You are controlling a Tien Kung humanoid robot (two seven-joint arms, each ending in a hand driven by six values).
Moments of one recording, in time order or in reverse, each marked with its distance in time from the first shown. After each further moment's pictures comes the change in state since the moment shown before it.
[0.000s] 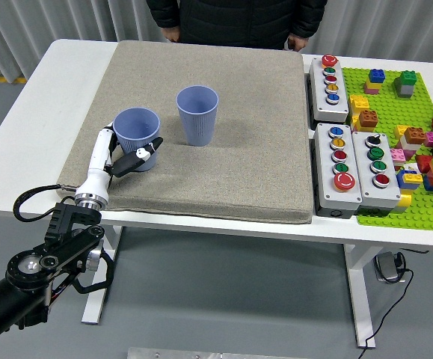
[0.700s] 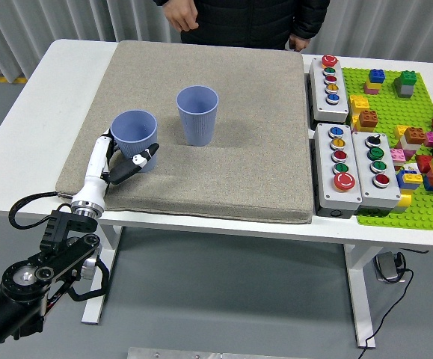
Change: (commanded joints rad) left arm 0.075 -0.001 -0.082 -0.049 0.100 -0.036 0.034; right arm 0.000 0.001 0.004 0.000 -0.005 0.001 -0.001
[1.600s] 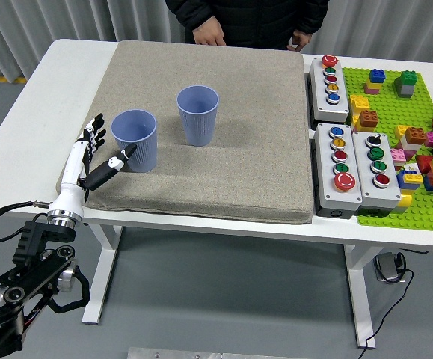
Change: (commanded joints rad) left arm 0.146 0.062 -0.133 -0.204 0.047 -0.042 0.032; right arm -0.012 0.003 0.011 0.000 -0.023 0.004 -0.003
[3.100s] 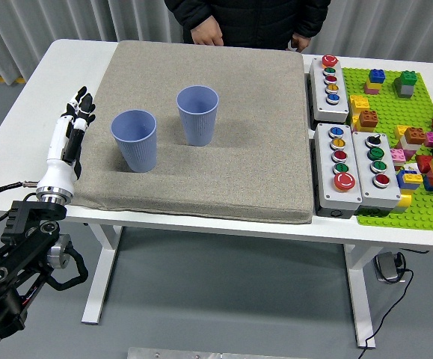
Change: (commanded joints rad) left arm -0.041 0.005 -0.086 -0.048 -0.126 -0.067 0.025; right arm 0.008 -0.003 -0.007 0.000 0.015 -0.009 0.000
